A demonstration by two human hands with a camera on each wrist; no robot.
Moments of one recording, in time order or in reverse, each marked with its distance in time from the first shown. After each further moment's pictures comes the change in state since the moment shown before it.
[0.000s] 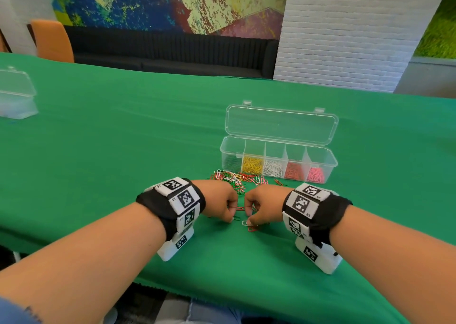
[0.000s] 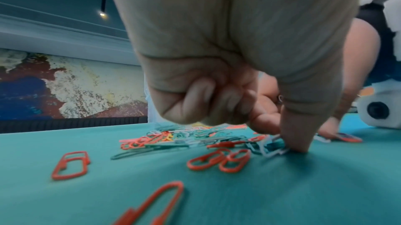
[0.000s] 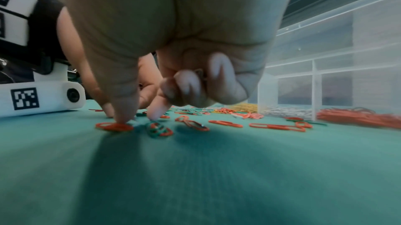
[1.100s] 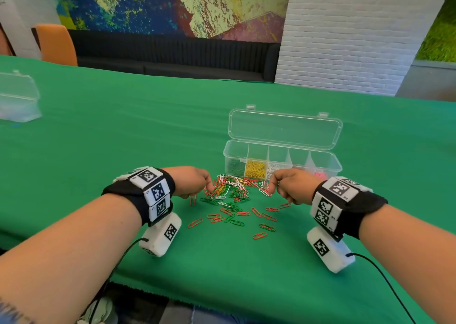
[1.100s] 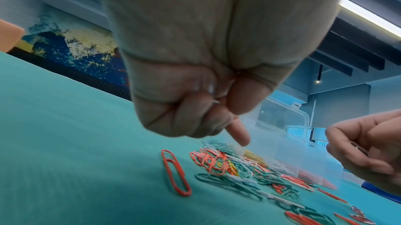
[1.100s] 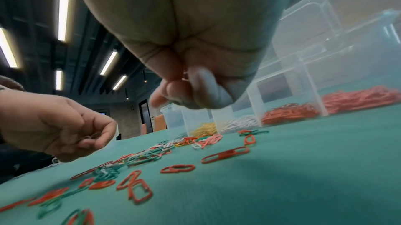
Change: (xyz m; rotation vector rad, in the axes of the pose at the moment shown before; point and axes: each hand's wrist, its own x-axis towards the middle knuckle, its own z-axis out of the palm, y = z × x) left_hand -0.010 -0.055 -0.018 -0.497 0.099 -0.390; right_hand -0.004 0.037 -0.021 0.662 0.184 0.309
